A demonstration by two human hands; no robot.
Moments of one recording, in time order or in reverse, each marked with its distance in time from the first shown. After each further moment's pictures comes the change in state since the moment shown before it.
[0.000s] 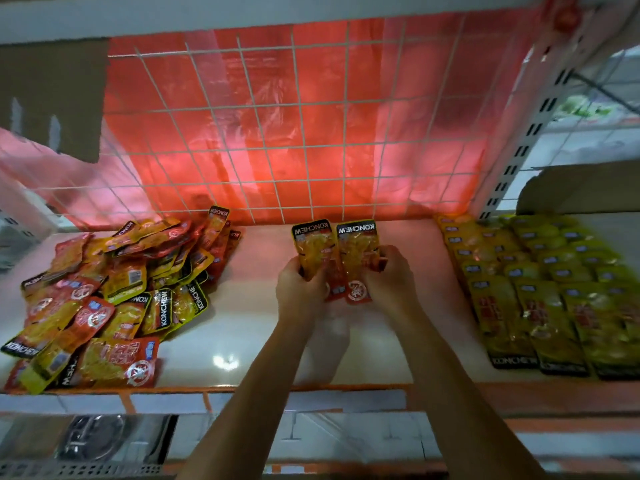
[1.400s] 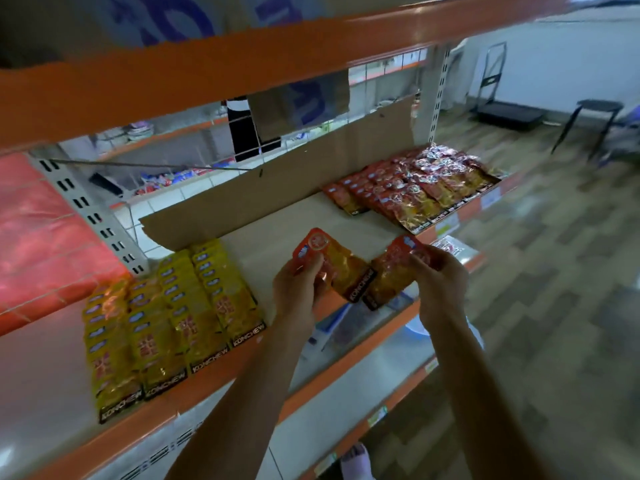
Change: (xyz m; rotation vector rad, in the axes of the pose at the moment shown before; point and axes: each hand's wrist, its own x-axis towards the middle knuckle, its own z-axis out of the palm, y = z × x) left_hand -0.301 0.131 0.442 -0.415 -0.615 -0.230; right_hand -0.074 0.198 -0.562 0.526 0.858 0.014
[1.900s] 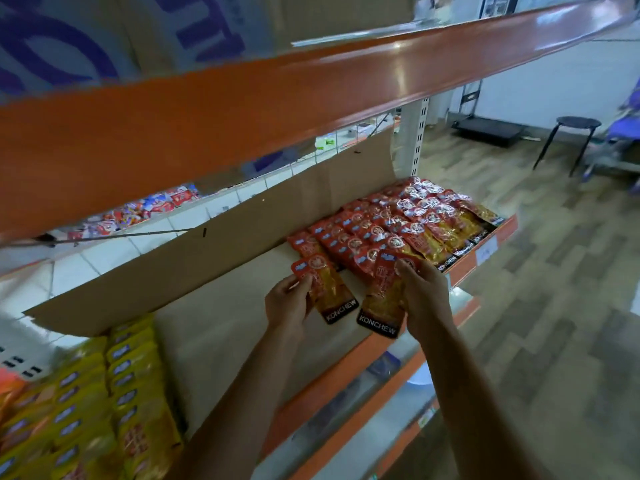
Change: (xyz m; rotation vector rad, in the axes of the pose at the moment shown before) left_hand 0.155 -0.015 0.103 0.195 0.076 -0.014; right_hand 0.164 -0.003 0.041 0.108 -0.104 0.079
